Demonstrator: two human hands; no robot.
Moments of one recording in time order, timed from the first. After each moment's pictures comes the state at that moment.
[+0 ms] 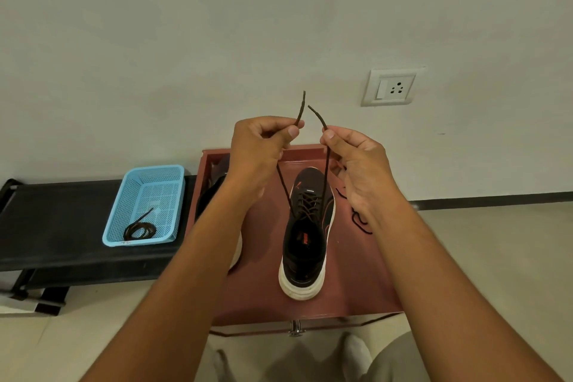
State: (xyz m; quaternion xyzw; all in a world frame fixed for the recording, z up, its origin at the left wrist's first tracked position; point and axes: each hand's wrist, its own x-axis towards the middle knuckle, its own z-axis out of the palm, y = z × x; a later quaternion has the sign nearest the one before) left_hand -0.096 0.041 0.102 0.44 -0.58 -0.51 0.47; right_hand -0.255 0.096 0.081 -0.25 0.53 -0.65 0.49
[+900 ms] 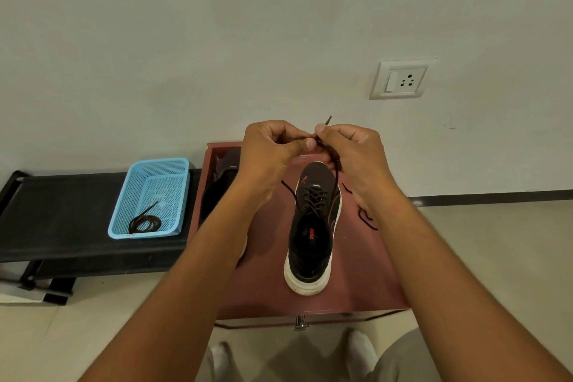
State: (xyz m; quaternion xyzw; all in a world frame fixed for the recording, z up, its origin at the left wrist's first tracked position) left_hand -0.094 0.049 0.090 0.41 -0.58 -0.54 0.46; right_hand -0.243 0.090 0.084 -0.39 0.60 -0.57 0.41
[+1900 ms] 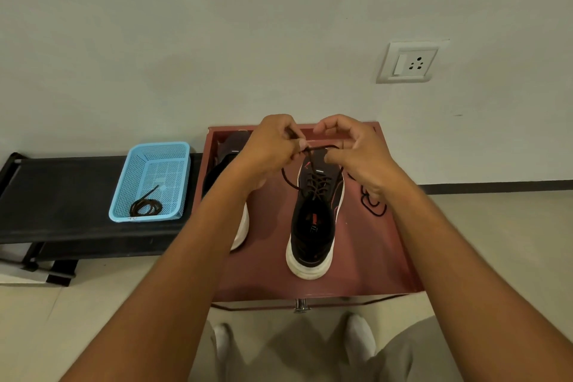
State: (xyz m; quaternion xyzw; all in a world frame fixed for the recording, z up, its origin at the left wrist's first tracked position) left_hand -0.084 0.033 0.074 0.49 -0.68 -0.48 0.26; right_hand -0.260 0.097 0.065 -0.52 0.59 -0.45 0.42
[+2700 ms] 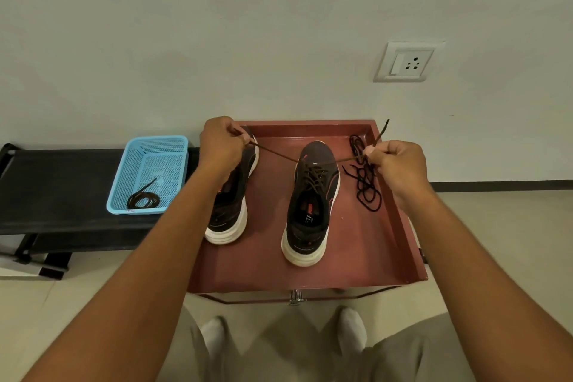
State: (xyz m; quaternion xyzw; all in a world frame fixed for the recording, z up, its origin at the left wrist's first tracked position) left_hand -0.023 -0.005 0.024 0.64 -0.58 -0.37 0.36; right_hand -0.312 0.112 0.019 -0.32 0.76 -0.48 0.29
